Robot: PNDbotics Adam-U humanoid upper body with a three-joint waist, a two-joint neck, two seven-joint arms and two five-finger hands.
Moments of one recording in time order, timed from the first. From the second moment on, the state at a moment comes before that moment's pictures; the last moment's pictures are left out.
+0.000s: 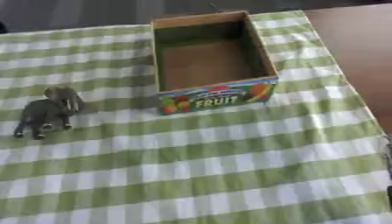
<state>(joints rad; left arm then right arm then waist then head) -0.02 0.81 0.16 -1.93 -0.60 -0.22 -0.01 -0.33 -0.26 -0.08 -1.98 0.25 -0.06 -0.61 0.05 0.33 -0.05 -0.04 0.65</state>
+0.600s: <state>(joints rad) -0.09 0.83 0.14 -1.89 -0.61 -0.19 -0.15 -0.34 -0.26 -0.08 -1.98 0.25 -0.05 -0.61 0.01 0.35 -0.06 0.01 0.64</state>
